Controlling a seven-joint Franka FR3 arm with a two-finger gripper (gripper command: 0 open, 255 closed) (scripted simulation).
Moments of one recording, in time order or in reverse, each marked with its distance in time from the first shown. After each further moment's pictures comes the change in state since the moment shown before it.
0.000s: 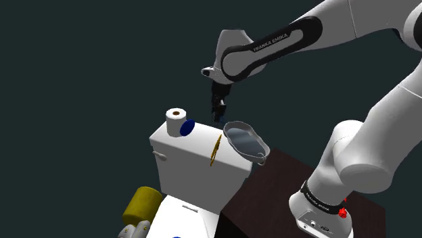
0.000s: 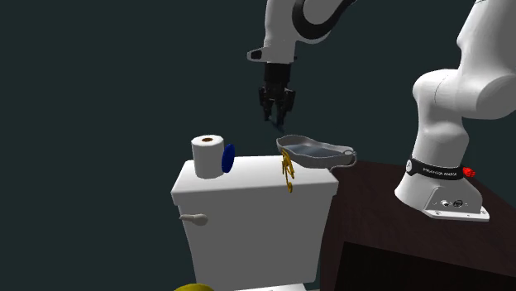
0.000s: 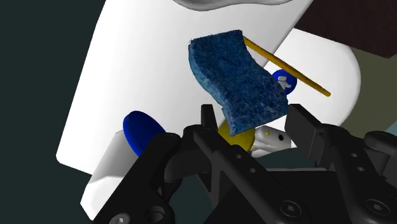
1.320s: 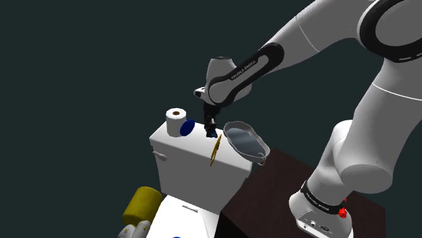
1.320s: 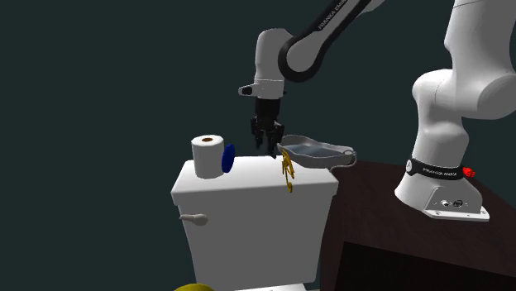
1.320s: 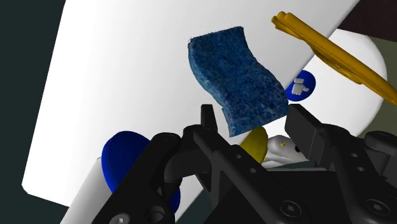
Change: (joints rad) arm 0.016 0.234 0.010 -0.013 0.059 0.245 -0.029
